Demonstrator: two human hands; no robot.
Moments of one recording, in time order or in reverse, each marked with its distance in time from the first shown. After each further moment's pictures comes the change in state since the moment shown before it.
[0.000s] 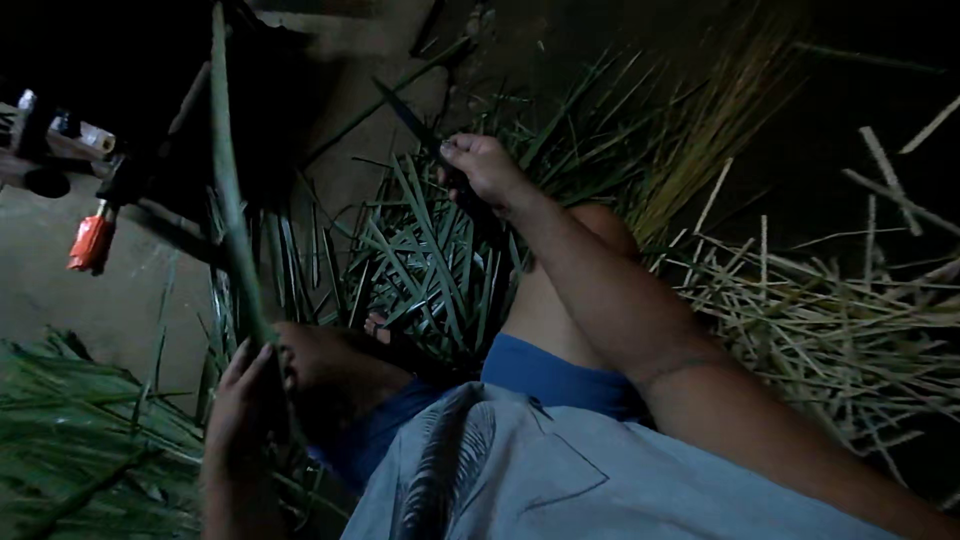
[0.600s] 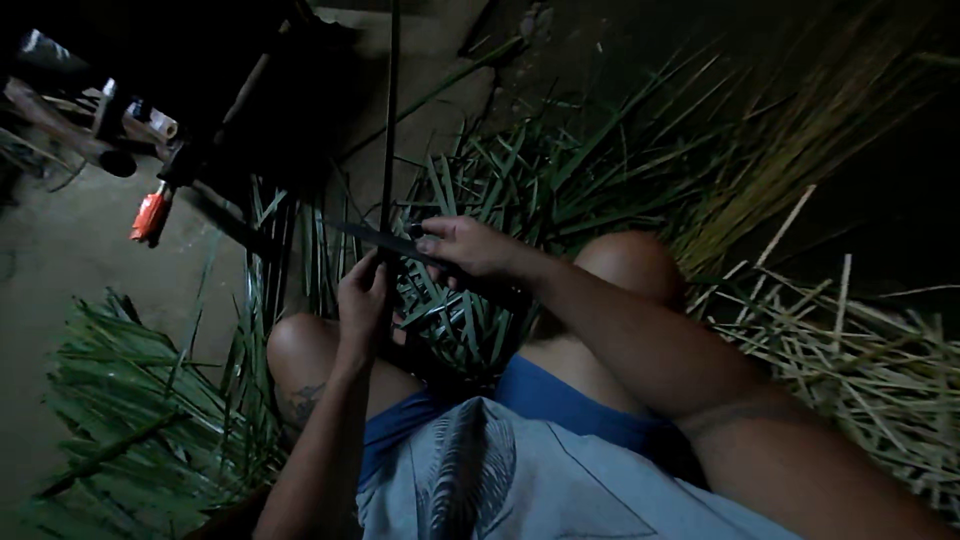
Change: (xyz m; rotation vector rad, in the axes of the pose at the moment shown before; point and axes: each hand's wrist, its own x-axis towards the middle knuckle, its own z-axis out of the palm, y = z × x) left_hand 0.052 0.040 0.161 0.310 0.052 0.367; right_hand -0.043 0.006 0.044 -0.163 -0.565 0.148
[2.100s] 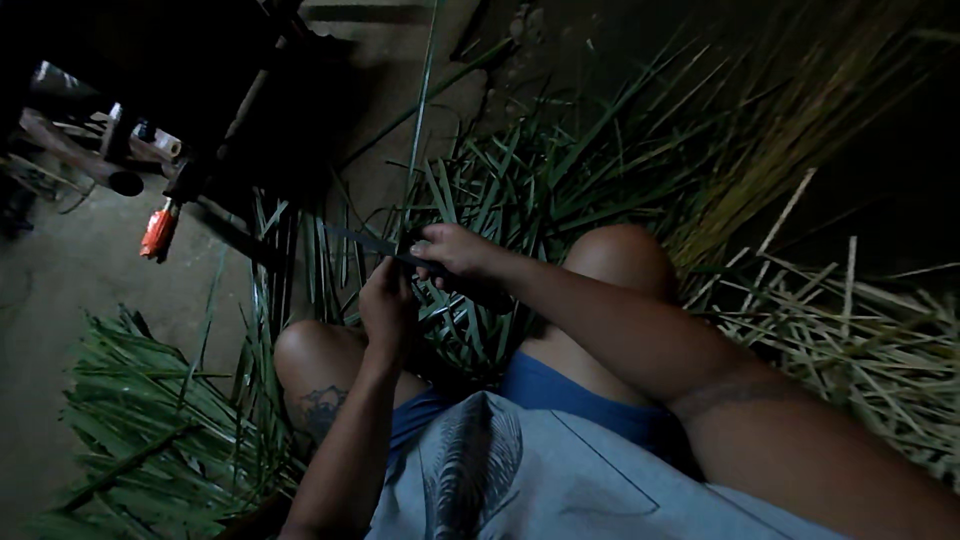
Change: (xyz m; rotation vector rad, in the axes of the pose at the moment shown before) left_hand 0.001 -0.012 0.031 0.436 0.115 0.171; right_hand 0.018 0.015 0.009 0.153 0.071 0.089
